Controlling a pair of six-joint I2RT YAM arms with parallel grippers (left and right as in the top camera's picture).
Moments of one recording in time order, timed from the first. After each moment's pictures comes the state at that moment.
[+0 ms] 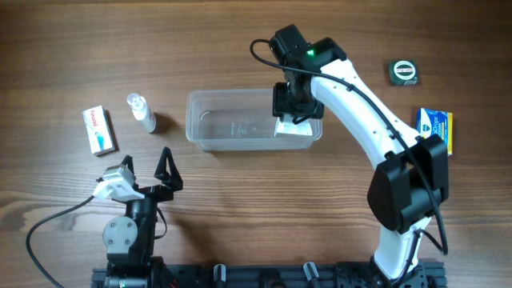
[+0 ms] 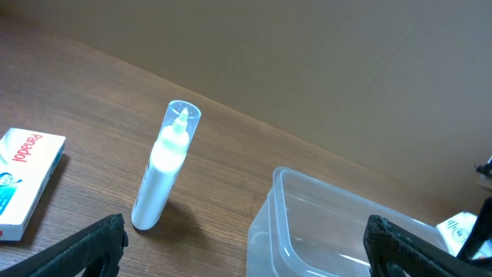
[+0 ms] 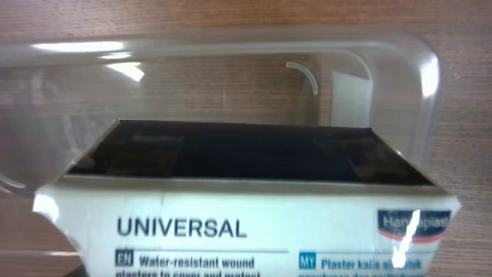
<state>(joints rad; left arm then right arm) -0.01 0.01 0.01 -0.07 -0.03 -0.44 0.49 2.01 1.75 -1.21 0.01 0.51</state>
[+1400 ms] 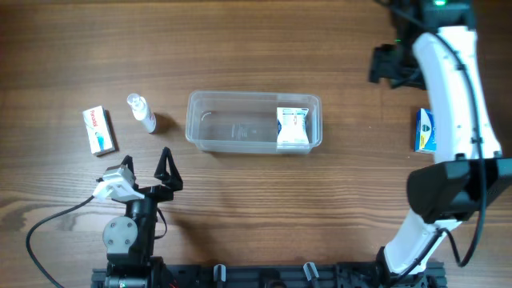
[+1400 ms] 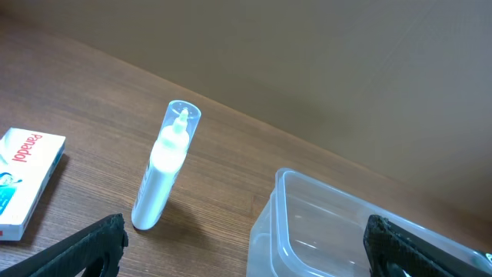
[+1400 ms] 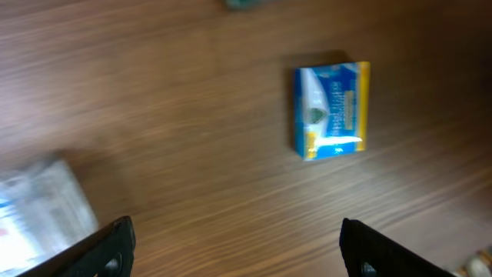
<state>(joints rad) -0.01 0.01 0.01 -0.07 -0.03 -0.44 0.04 1.98 2.10 -1.60 0.27 0.29</state>
